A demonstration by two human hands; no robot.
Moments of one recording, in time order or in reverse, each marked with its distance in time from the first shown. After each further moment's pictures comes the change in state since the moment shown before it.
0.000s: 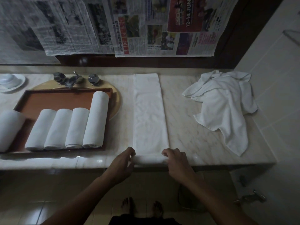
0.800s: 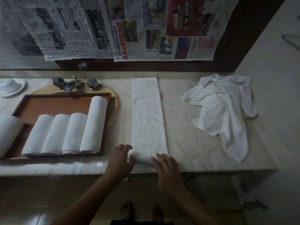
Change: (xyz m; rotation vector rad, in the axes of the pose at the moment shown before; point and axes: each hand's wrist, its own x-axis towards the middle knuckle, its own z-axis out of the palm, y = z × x) left_hand 0.027 0.018 -0.006 0.225 0.169 -0.154; right_hand -0.010 -0.009 0.044 -0.185 0.135 -0.195
